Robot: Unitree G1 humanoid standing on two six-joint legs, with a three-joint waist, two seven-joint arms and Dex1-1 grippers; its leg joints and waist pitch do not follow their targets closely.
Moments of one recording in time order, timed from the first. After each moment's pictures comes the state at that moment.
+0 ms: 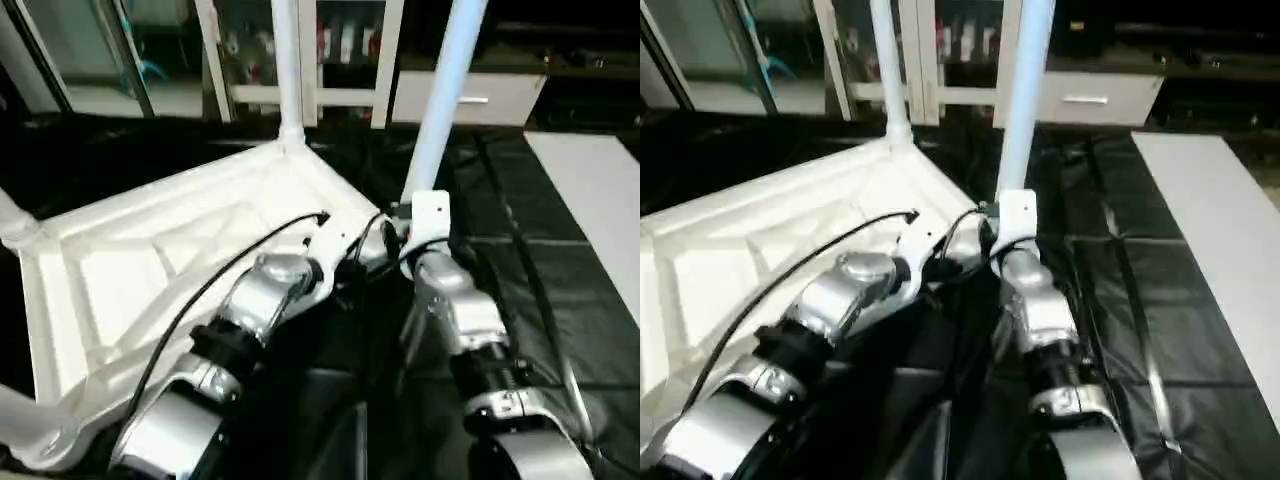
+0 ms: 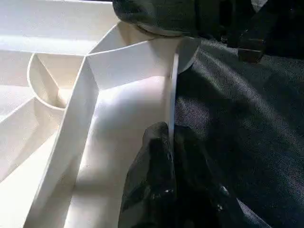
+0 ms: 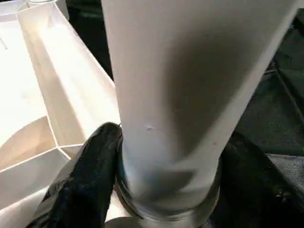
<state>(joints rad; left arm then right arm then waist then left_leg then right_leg) -0.71 0.06 -0.28 0.63 0.01 0.46 -0.58 -0.59 0.02 -0.04 0.54 0.07 0.35 -0.08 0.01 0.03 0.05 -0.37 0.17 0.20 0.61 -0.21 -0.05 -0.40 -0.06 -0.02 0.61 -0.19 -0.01</state>
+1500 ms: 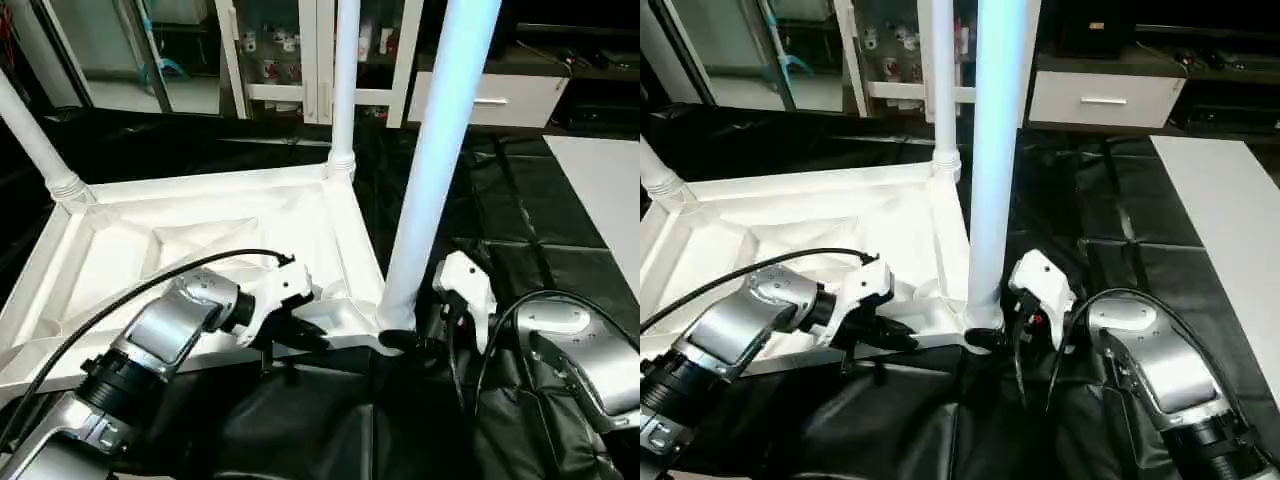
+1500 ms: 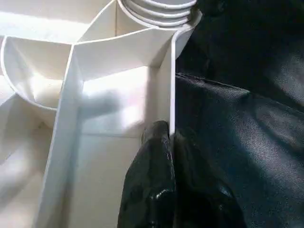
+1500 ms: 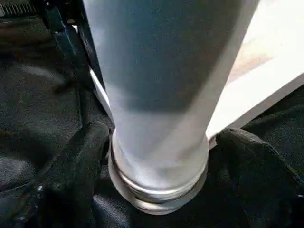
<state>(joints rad) -0.50 0.47 -0.44 0.20 -0.11 0.51 -1.22 -0.24 -0.59 0.21 -0.06 0.26 0.49 0.98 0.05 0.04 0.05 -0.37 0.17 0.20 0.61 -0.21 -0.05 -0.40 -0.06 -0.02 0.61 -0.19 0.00</state>
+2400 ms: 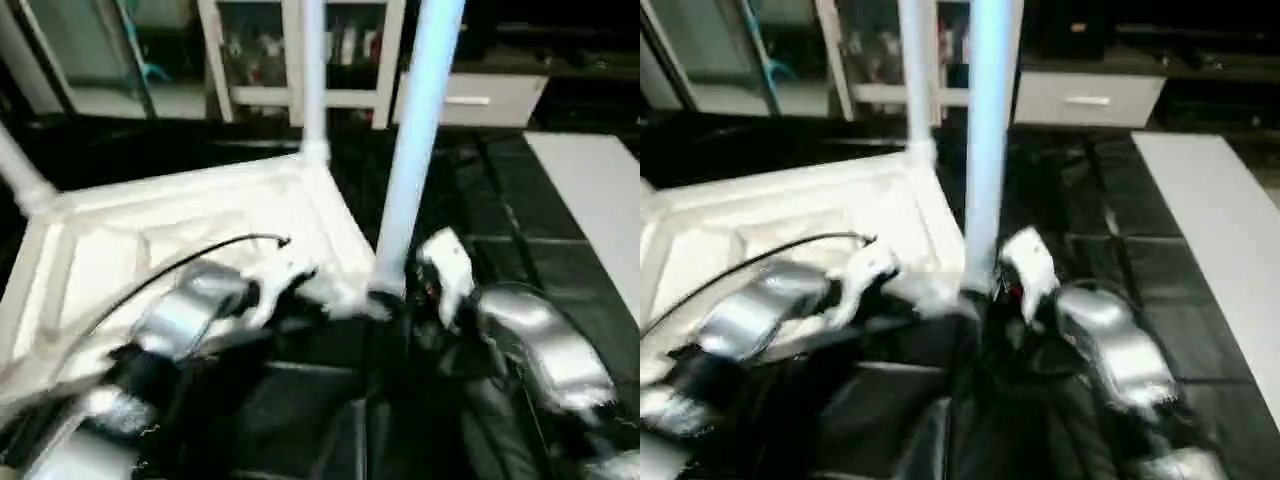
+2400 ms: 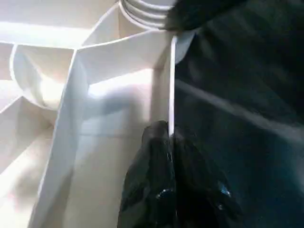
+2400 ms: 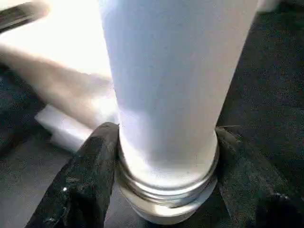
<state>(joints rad) -0.58 0.31 -0.35 0.37 -0.06 0.50 -0.96 -0.35 -0.30 0.12 0.18 0.20 0.47 0.55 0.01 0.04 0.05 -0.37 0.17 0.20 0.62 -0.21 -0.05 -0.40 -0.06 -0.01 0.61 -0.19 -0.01</state>
